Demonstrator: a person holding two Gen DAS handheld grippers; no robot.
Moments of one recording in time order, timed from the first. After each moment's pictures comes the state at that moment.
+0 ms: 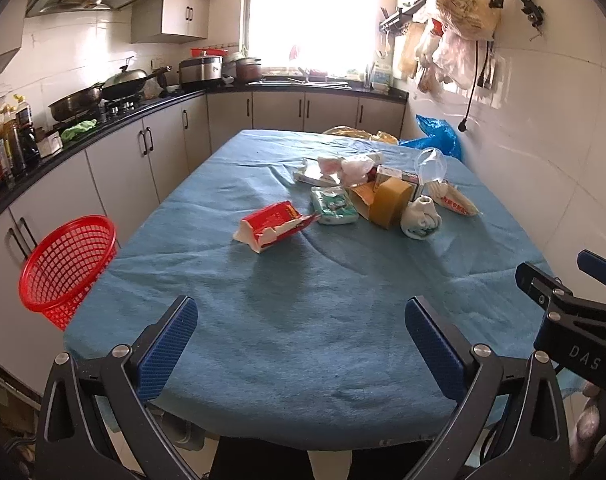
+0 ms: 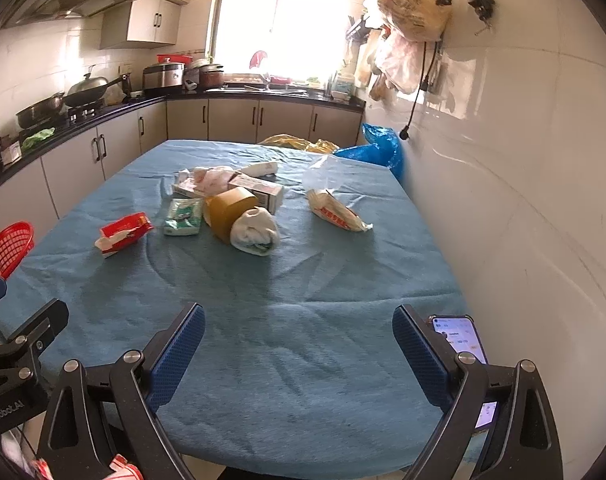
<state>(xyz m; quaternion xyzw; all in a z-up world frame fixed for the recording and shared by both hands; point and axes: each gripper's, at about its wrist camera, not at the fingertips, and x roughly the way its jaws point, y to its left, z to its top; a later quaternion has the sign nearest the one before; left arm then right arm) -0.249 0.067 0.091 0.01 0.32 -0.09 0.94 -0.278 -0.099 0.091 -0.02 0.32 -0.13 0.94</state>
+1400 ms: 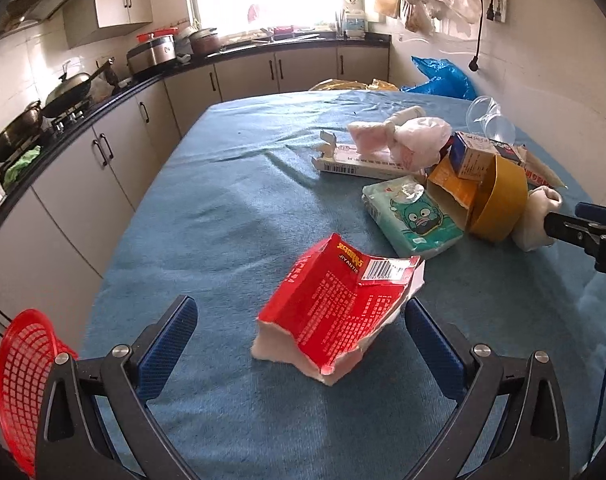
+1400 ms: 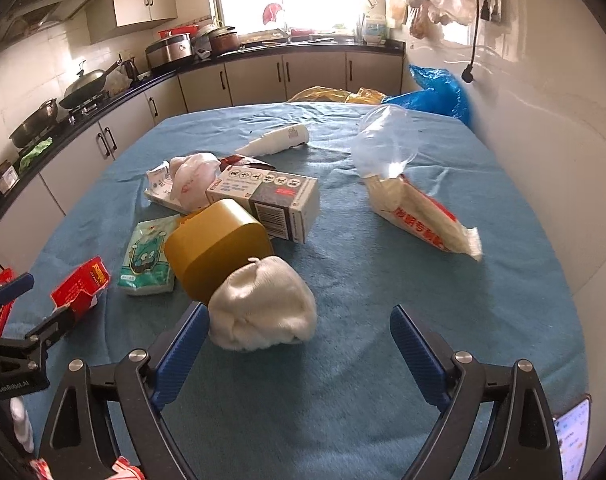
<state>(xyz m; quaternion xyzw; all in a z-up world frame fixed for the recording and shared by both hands) -0.053 0.079 0.031 0.10 0.38 -0.13 0.91 -0.088 -0.145 0.029 0.06 0.40 -0.04 0.91</state>
